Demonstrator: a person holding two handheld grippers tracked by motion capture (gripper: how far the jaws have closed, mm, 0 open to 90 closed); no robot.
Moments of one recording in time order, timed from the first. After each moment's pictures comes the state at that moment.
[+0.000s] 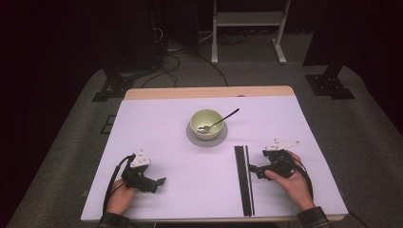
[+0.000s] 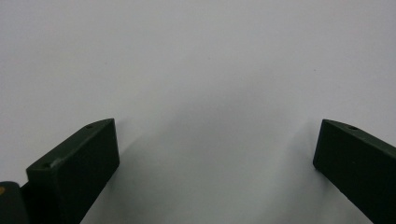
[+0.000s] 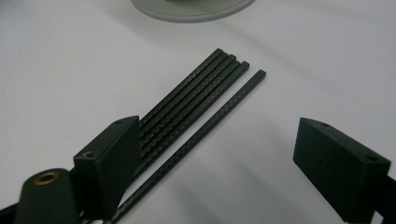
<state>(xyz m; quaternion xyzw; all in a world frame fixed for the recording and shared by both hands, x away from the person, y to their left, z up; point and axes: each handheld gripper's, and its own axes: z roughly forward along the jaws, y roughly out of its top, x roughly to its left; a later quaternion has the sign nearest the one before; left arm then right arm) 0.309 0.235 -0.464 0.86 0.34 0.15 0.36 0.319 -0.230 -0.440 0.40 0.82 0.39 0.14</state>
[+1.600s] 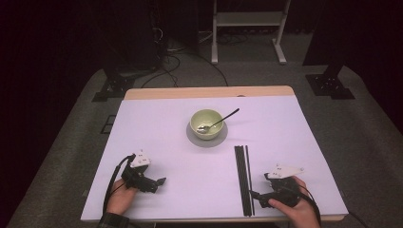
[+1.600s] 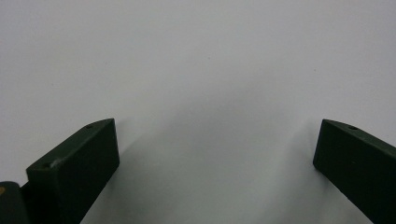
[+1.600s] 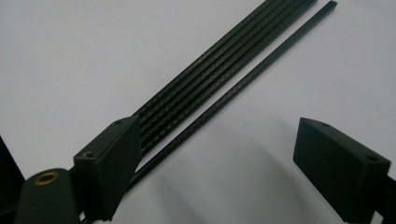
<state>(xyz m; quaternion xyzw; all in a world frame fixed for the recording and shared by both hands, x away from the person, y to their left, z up) 0.309 0.235 -0.464 0.86 0.34 0.15 0.36 0.248 -0.226 -0.454 0.38 0.84 0.37 0.12</state>
